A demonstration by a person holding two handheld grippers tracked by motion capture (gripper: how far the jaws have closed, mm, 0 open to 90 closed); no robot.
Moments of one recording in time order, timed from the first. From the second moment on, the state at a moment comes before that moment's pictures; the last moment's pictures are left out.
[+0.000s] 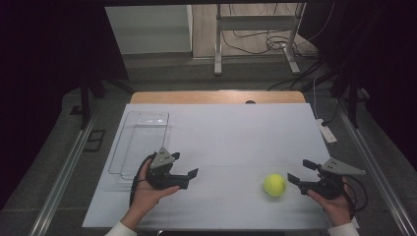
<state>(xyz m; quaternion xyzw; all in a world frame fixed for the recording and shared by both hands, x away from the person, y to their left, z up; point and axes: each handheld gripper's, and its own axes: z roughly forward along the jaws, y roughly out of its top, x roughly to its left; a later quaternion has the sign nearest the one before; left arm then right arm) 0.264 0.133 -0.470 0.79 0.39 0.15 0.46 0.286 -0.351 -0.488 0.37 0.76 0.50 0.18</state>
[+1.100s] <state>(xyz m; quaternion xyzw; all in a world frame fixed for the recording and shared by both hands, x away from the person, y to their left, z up) 0.285 0.079 -0.458 0.81 0.34 0.11 0.46 0.287 -0.350 -0.489 0.37 0.76 0.50 0.18</state>
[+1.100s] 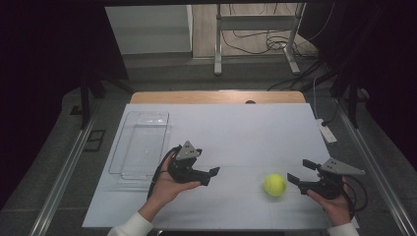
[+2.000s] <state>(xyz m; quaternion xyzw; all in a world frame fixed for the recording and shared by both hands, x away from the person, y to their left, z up) 0.300 0.041 -0.470 0.83 0.32 0.07 0.45 0.287 -0.350 -0.489 0.37 0.77 0.49 0.18</state>
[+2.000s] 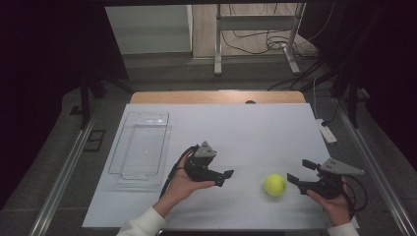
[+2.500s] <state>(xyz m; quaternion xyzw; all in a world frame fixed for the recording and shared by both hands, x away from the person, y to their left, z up) 0.302 0.020 -0.474 0.84 0.31 0.06 0.44 0.288 -0.350 -0.490 0.37 0.76 0.49 0.18</state>
